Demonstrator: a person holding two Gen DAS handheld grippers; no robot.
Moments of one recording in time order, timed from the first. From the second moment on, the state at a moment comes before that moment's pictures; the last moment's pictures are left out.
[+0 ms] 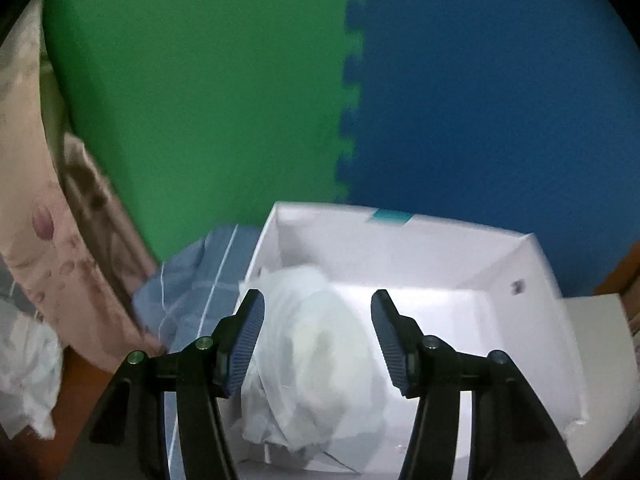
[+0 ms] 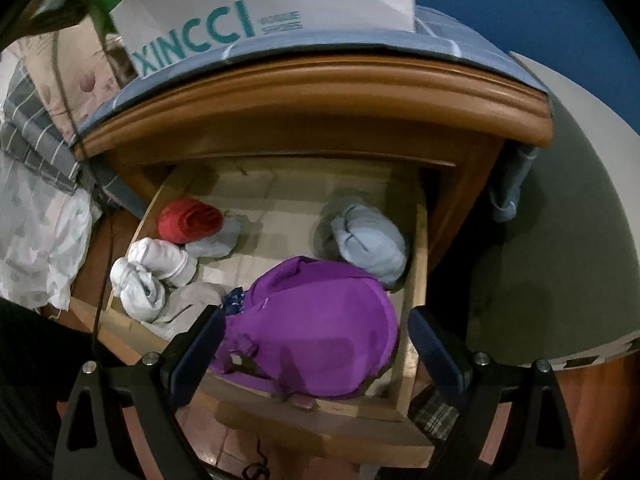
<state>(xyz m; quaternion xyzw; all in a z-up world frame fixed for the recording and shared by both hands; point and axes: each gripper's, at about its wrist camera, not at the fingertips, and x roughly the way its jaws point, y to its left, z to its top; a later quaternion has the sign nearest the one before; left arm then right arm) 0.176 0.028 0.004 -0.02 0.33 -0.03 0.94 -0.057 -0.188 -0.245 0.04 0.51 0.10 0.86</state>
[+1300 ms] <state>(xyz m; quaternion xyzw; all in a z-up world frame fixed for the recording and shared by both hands) -0.082 0.171 -0.108 -0.17 0.22 -0.13 0.95 0.017 -0.140 -0.290 -0.17 0.53 0.01 0.83</state>
